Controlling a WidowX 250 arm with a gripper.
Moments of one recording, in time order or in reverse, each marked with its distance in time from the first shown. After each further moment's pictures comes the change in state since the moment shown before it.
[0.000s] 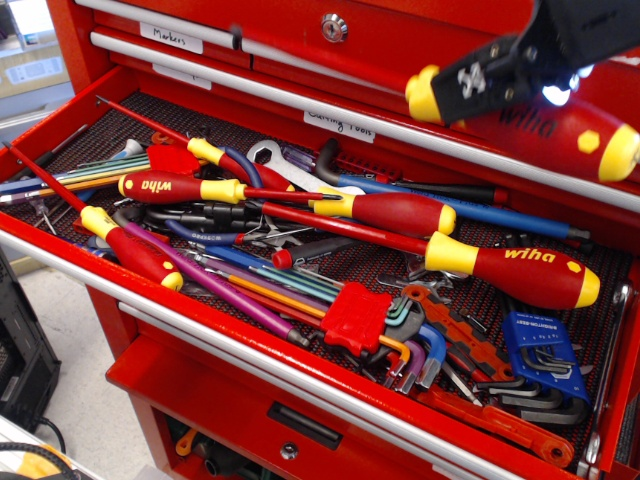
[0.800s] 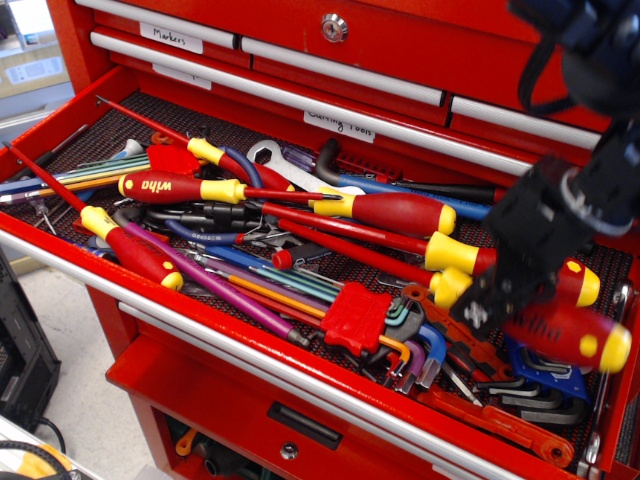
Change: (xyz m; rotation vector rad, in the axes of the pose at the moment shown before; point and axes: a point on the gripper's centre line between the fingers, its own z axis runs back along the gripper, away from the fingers) arm -0.119 -0.031 -0.053 -0.031 0.522 0.105
